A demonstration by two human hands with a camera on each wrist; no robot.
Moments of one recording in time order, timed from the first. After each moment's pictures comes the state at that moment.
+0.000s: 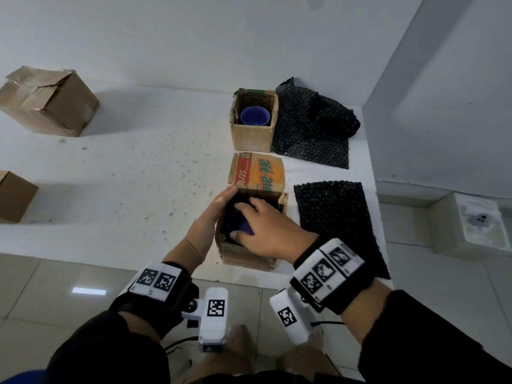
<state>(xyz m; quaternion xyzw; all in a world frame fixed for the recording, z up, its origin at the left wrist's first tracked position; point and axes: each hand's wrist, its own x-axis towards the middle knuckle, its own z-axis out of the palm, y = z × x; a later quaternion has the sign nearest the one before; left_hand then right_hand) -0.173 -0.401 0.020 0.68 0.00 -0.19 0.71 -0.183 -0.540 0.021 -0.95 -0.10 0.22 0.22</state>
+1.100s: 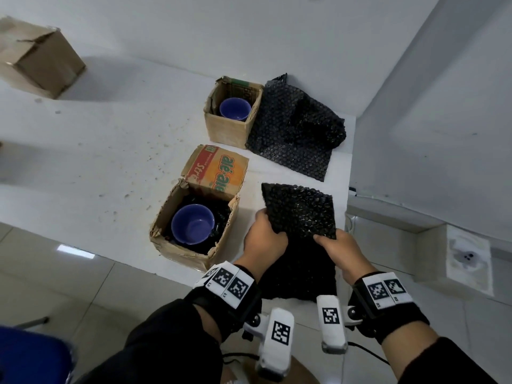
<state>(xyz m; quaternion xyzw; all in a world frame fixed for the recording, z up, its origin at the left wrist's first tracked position) -0.181 -0.602 -0.033 0.84 0.13 -0.22 0.48 -0.194 -0.772 -0.061 -0.80 0.28 0.15 0.51</state>
